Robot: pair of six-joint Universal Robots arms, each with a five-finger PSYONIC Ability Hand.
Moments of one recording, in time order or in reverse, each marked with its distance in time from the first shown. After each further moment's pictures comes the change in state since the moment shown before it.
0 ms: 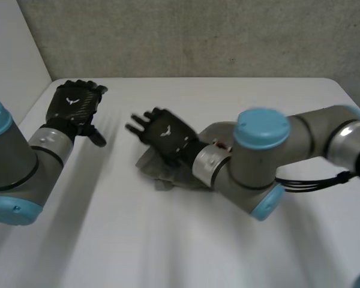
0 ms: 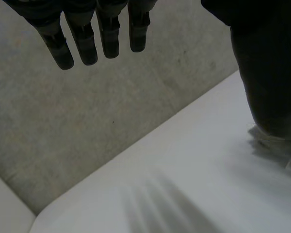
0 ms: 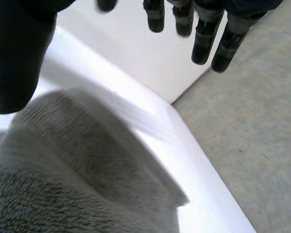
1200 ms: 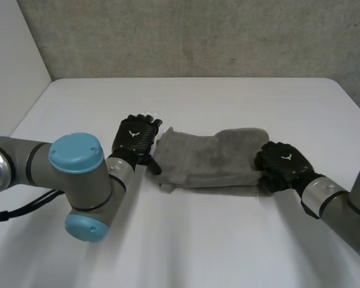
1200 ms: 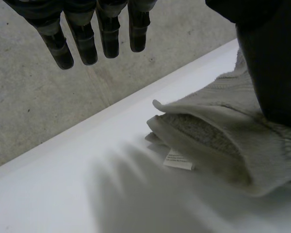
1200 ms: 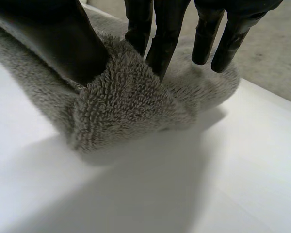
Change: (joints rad) left arm -0.246 -0.331 0.163 0.056 -0.108 -0.107; right arm -0.520 -0.305 0.736 -0.146 -0.001 0.181; left_hand 0.000 0.000 0.000 0.000 0.000; right_hand 1.159 1.144 0.000 0.000 1.081
